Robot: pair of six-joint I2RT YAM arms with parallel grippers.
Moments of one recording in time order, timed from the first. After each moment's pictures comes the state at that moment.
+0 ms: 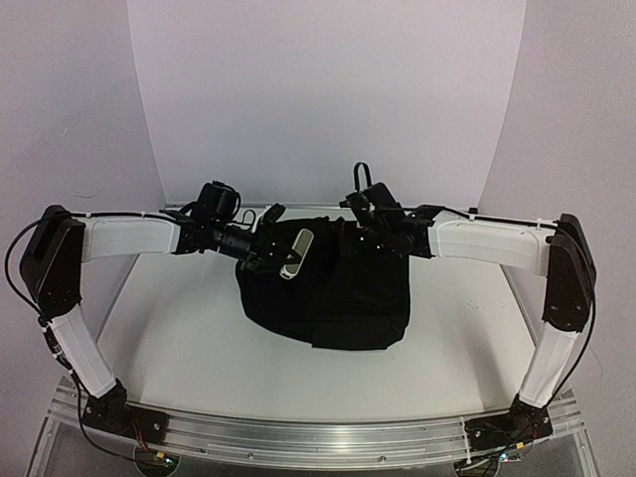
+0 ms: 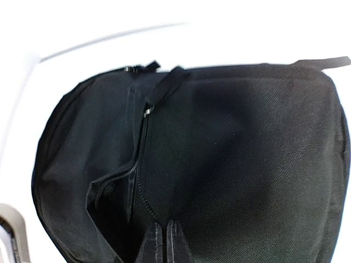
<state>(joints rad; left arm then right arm) -0.57 1.69 1.16 -0.09 0.93 -0.60 0.83 1.84 1.48 -0.40 0.32 0.67</state>
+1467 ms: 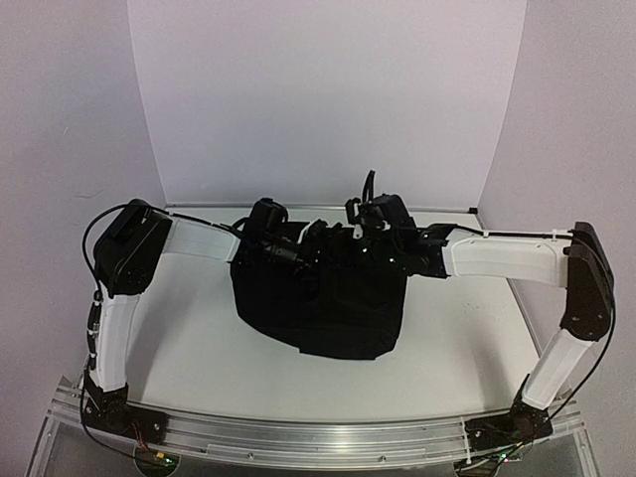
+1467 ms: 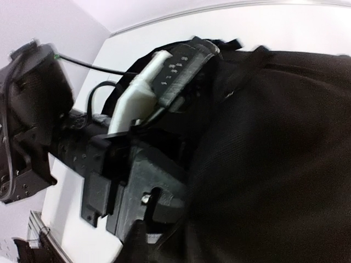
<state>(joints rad) -0.67 2.18 1.48 0.18 0.99 -0.78 0.86 1.73 1.27 -0.13 0.04 0.70</state>
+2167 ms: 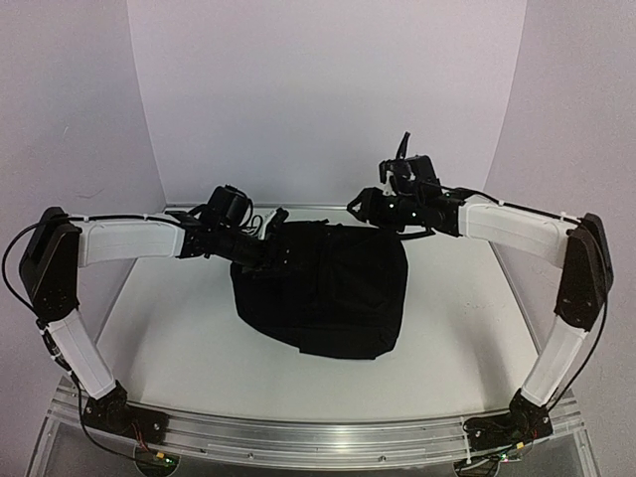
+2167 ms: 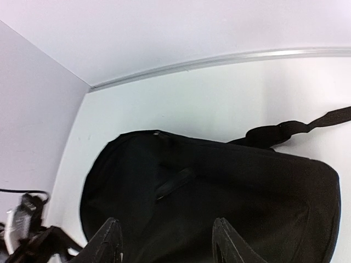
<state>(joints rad) -0.67 1.70 1.20 -0.19 0.62 -0.54 0.64 1.76 1.46 -0.22 0.00 0.62</state>
